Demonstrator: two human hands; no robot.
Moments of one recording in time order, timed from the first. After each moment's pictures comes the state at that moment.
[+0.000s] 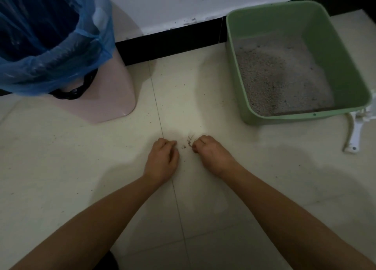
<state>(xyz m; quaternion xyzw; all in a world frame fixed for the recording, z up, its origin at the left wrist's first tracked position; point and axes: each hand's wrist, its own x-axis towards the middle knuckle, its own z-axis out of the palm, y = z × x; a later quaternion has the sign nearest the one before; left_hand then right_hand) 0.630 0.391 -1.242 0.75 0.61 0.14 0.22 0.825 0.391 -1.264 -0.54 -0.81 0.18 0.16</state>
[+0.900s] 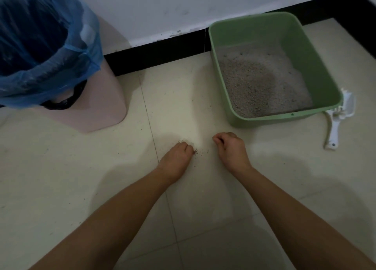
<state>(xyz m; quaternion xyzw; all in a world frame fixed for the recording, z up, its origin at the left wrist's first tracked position) 0.691 0.403 -1.240 0.91 0.41 -0.02 0.11 0.885 0.374 -1.233 -0.72 -0.59 0.22 0.29</state>
